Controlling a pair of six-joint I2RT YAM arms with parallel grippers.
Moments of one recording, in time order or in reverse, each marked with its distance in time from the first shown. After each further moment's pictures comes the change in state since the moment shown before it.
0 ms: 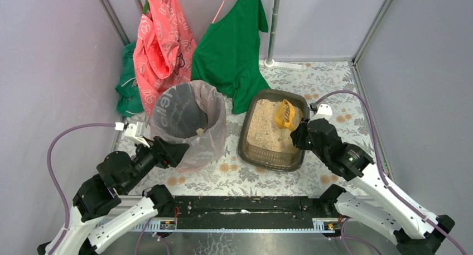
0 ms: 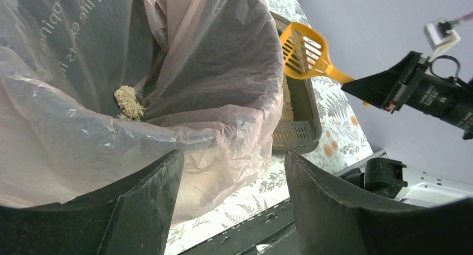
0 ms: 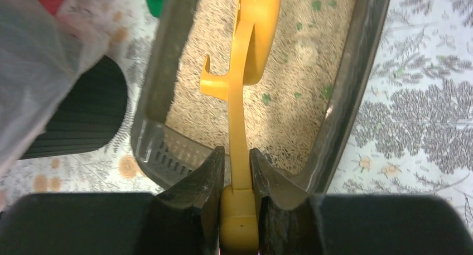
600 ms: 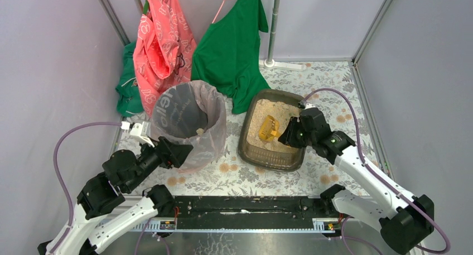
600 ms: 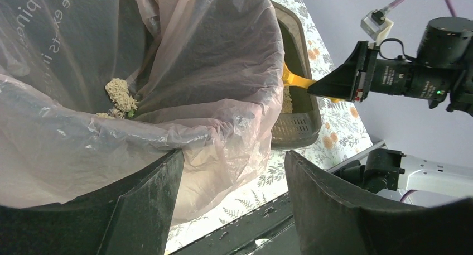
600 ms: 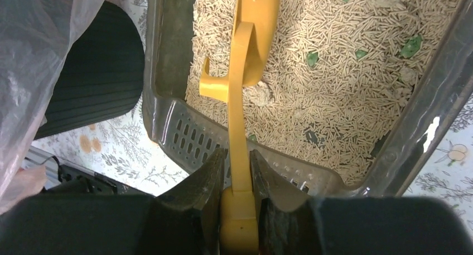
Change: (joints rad) left arm 0.000 0.007 -0.038 0.017 0.036 -0.008; right arm -0.182 0.228 -0.045 0.076 -0.403 0.071
